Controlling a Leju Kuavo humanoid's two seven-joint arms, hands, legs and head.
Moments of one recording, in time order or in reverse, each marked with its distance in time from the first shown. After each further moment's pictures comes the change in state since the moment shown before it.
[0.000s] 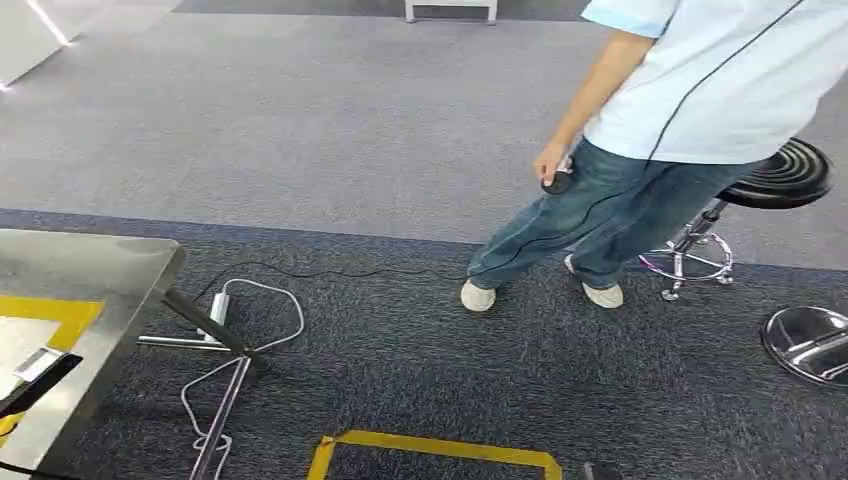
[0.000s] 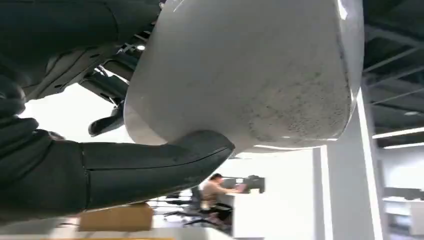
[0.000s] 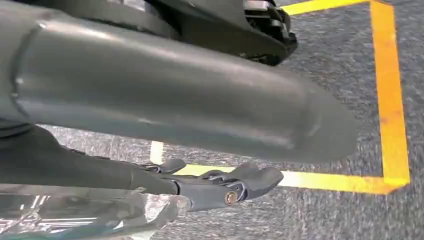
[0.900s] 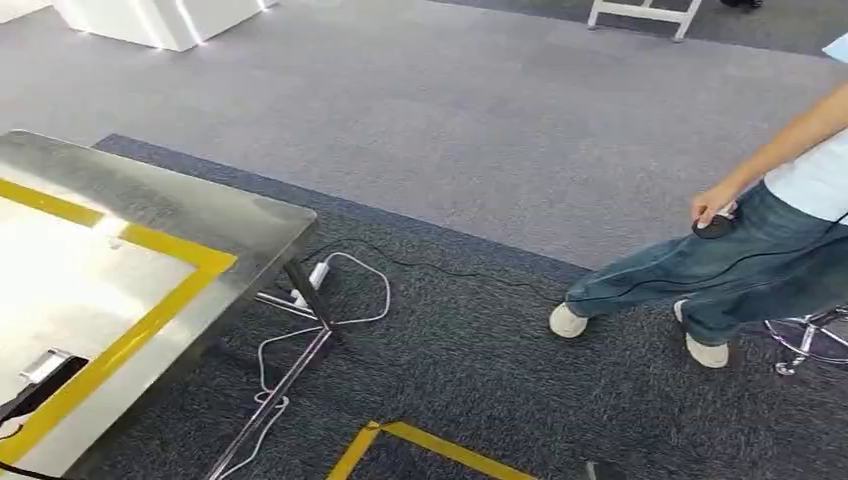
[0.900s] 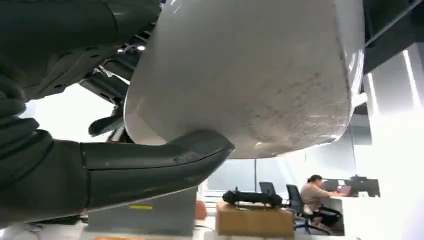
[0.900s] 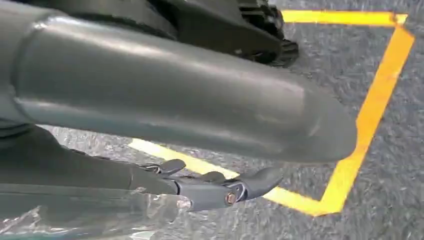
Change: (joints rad) left arm -0.001 -0.010 0.004 0.000 -0.014 0.001 -0.003; right arm -0.004 0.000 0.000 -0.001 -0.005 0.006 -0.005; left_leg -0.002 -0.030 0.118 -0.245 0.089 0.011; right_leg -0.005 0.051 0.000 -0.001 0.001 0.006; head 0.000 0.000
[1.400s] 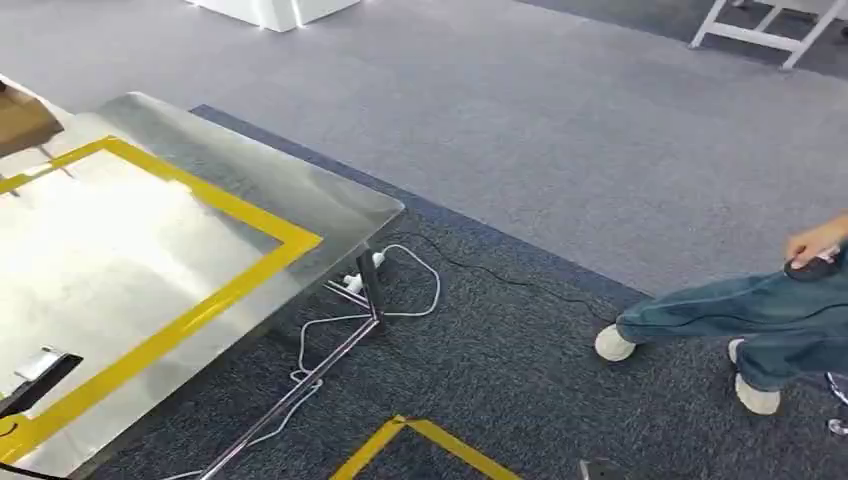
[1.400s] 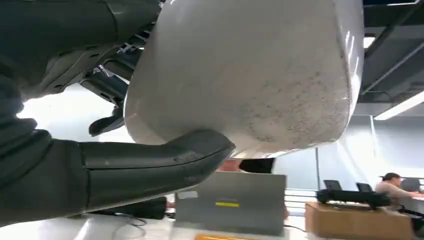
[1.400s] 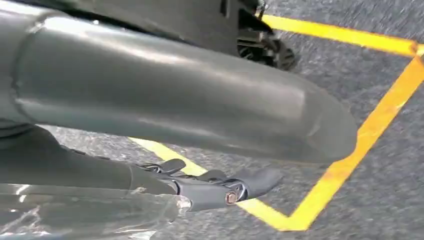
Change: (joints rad) left arm -0.003 0.003 0.000 0.003 -0.008 -0.003 0.000; right arm -0.003 0.000 0.000 0.000 0.000 0.000 -0.005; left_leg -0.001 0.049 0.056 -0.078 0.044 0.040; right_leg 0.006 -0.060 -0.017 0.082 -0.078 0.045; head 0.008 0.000
